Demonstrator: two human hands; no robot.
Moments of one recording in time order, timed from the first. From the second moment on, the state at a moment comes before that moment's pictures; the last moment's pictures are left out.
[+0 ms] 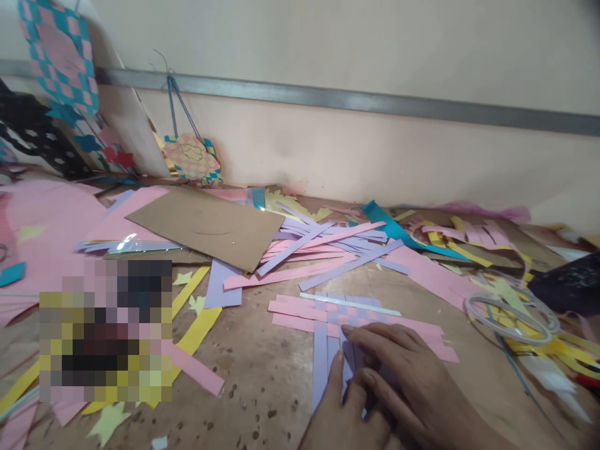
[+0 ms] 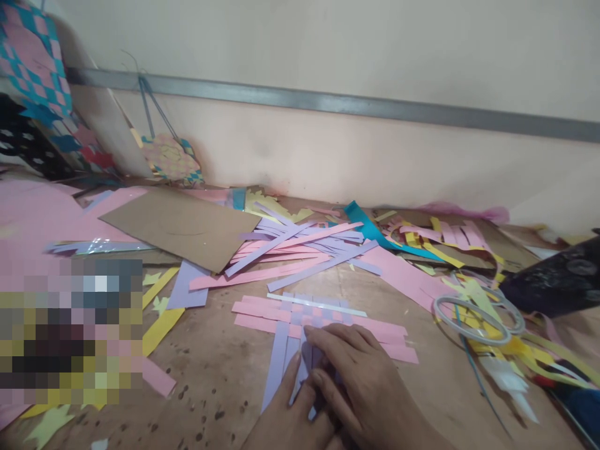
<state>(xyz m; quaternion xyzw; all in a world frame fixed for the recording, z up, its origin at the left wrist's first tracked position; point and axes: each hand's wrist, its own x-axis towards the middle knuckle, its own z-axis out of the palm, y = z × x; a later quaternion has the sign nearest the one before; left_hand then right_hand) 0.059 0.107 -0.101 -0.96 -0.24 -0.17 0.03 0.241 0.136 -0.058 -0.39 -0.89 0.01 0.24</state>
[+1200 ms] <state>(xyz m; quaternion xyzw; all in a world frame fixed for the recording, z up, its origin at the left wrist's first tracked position) 0.060 0.107 -0.096 -0.96 -0.25 -0.14 -0.02 0.255 0.123 -0.039 -0.42 -0.87 0.08 0.25</state>
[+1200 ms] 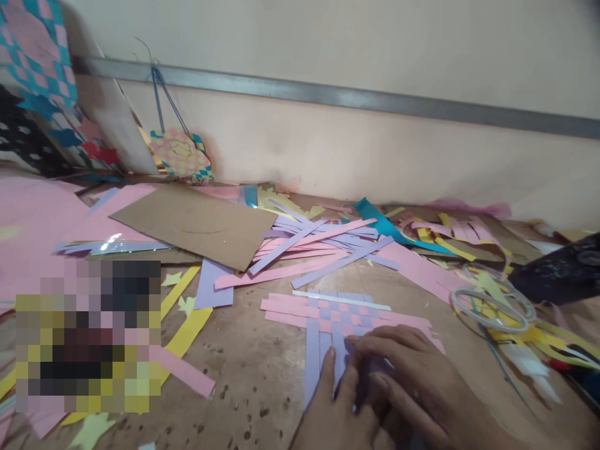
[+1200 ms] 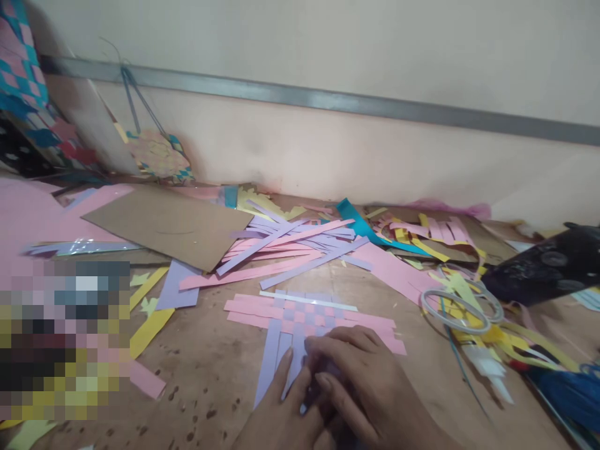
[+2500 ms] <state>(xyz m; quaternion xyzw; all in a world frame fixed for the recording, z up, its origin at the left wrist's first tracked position) 0.062 0.101 -0.111 -0.95 -0.27 -0.12 0.04 0.283 0.110 -0.057 -0.45 -0.84 0.08 0.29</state>
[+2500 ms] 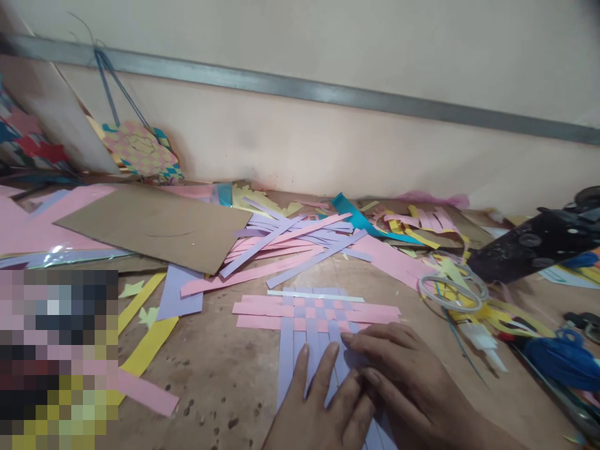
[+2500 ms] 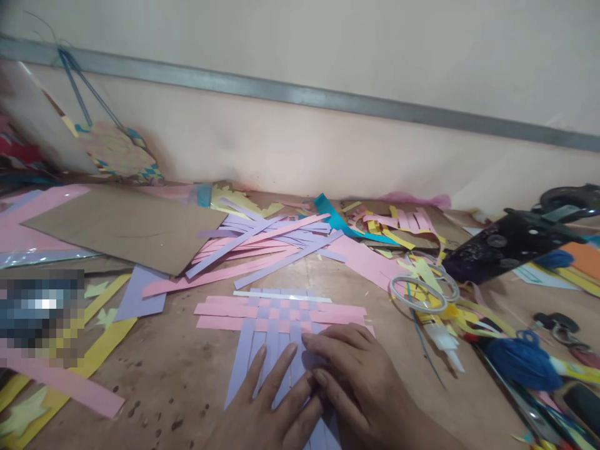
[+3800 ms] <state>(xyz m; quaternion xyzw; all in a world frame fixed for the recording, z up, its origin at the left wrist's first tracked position) 0.050 0.110 -0.111 -0.92 -0.30 -0.22 0.12 0.293 0.120 -0.069 -0.46 -0.85 0.02 0.26</state>
